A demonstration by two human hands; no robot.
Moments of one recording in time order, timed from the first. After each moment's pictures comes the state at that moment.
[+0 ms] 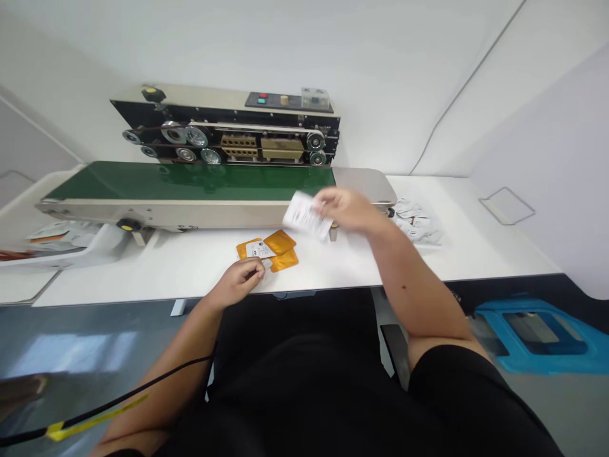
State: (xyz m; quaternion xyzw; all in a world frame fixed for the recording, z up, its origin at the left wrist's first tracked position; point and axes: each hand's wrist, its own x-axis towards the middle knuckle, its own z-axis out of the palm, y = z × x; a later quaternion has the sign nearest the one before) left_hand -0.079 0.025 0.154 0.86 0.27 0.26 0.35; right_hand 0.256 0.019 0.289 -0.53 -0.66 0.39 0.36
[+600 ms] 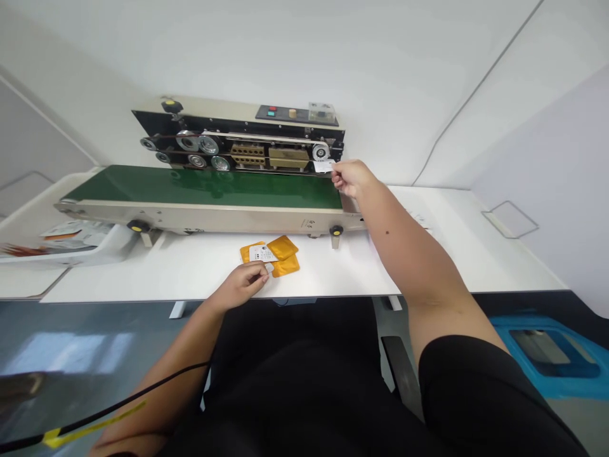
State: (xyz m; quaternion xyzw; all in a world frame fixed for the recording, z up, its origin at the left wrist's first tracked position) left_hand -0.076 0.025 0.153 0.85 0.29 0.25 0.35; right_hand 0.288 0.148 0.304 -0.59 -0.35 0.49 0.54
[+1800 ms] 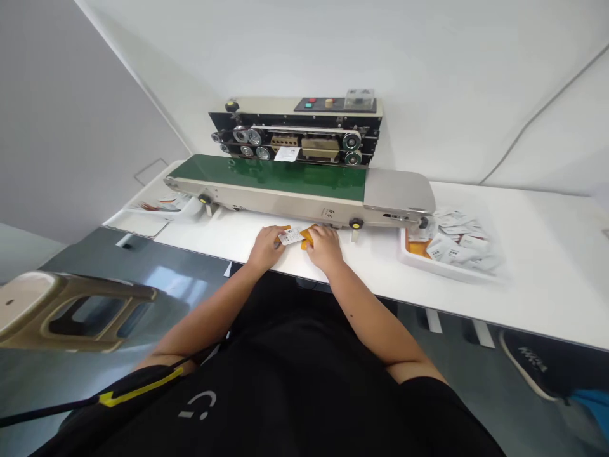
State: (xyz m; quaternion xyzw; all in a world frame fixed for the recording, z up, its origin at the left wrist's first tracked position) left_hand -0.053 0.028 0.128 0.79 0.54 0.28 0.07; right_hand 0.172 0.020 0.123 -0.58 -0.77 0.12 0.24
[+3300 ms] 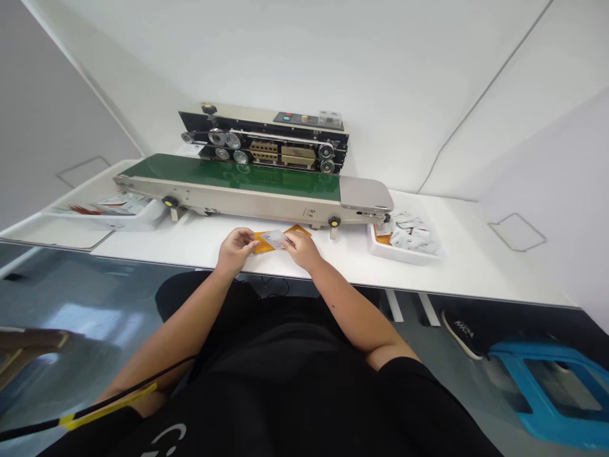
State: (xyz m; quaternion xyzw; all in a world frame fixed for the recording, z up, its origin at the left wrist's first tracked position) left_hand -0.074 0.041 0.108 0.63 0.40 0.56 0.36; right_hand 0.168 0.018 0.129 -0.47 -0.78 0.15 0.39
